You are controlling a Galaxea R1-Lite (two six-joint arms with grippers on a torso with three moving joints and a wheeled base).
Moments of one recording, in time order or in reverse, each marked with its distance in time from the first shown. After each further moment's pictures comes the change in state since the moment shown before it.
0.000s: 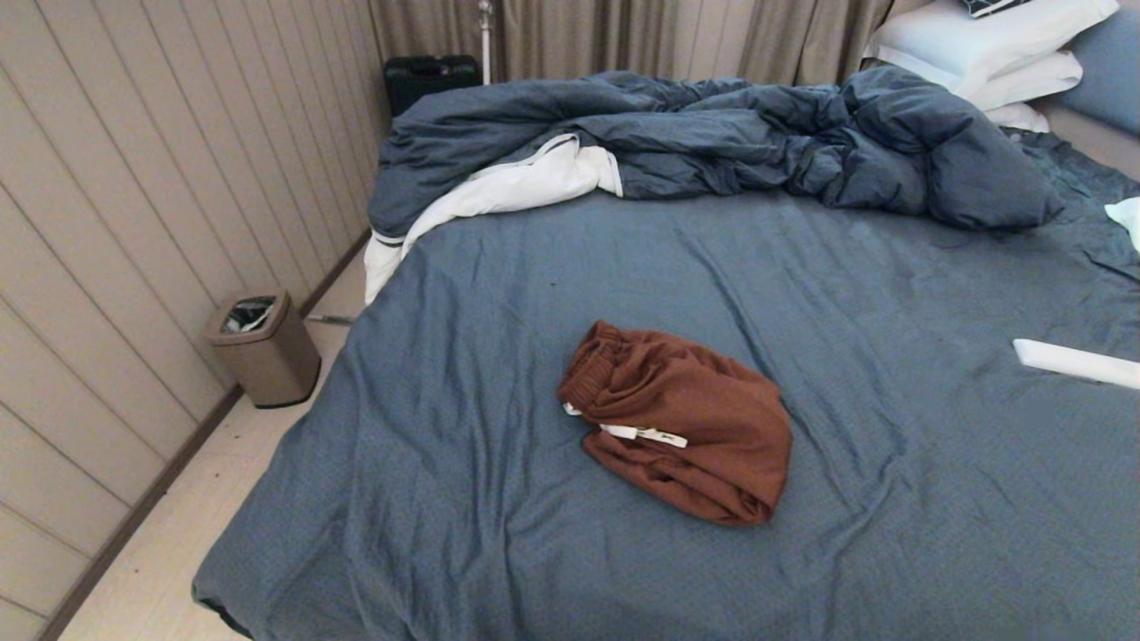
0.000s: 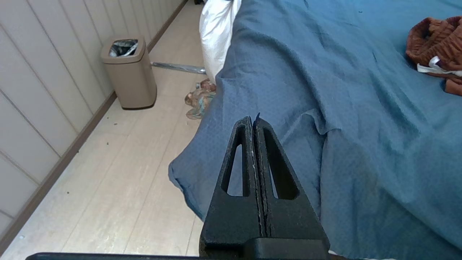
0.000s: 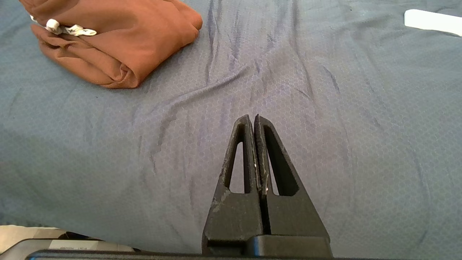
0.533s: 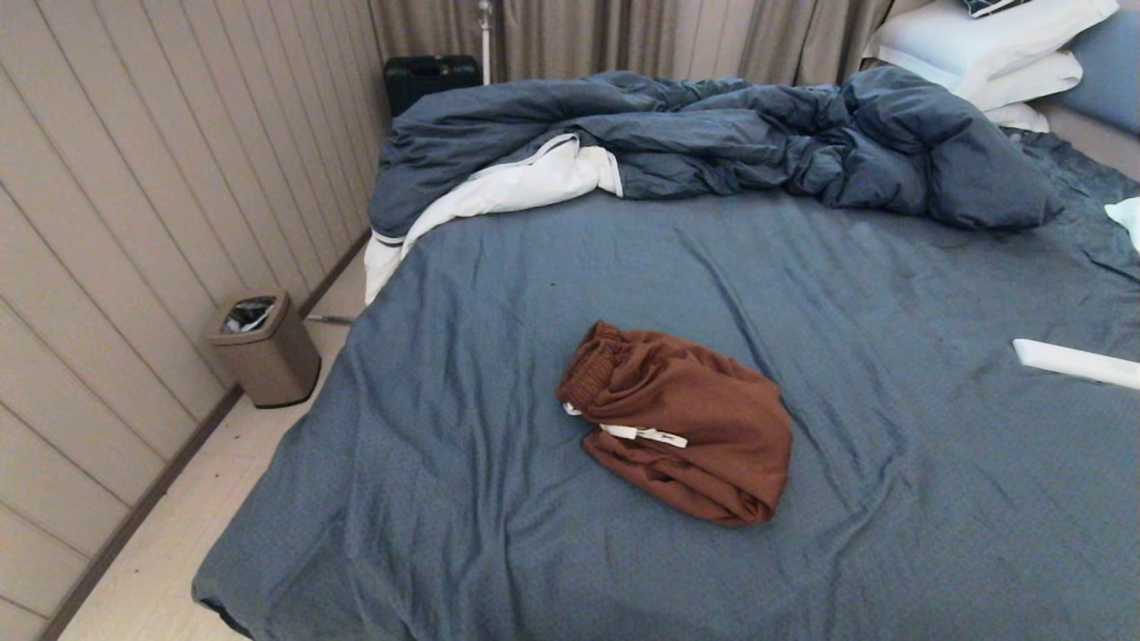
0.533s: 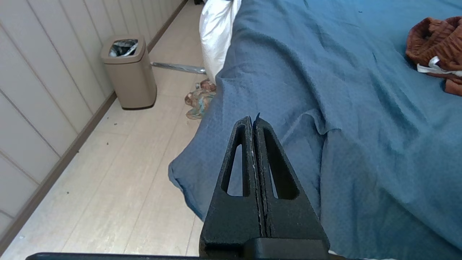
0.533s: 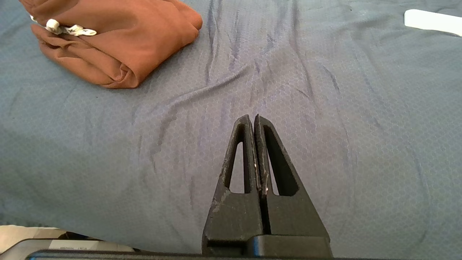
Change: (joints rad) left arm 0.000 0.000 0.000 0.000 -0.001 0.000; right arm 0.000 0.000 0.000 0.000 0.000 0.000
